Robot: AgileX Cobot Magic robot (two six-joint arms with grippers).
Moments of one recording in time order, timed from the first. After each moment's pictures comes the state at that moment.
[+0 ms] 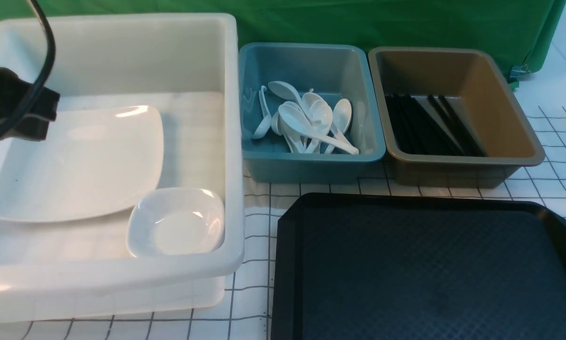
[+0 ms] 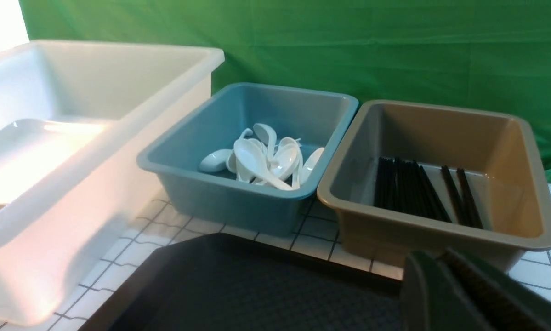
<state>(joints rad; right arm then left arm) 0.37 0.27 -0.35 0.06 0.27 -0.05 -0.03 1.15 -1.22 -0.13 1.05 0.12</state>
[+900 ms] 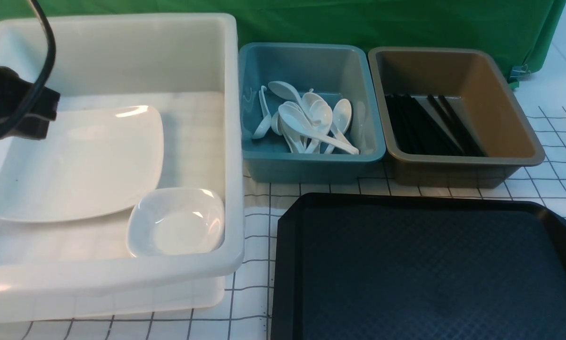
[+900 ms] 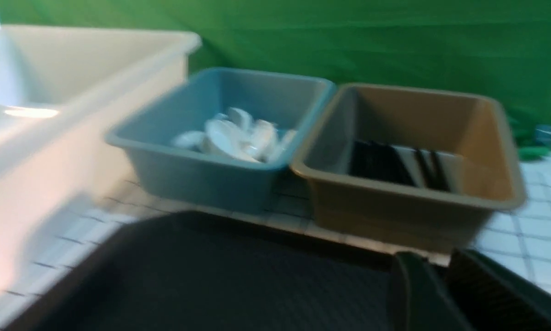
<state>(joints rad) 0.29 0.12 -0.17 0.02 0.23 -0.05 -0.03 1.15 -1.22 -0.13 1.04 0.12</state>
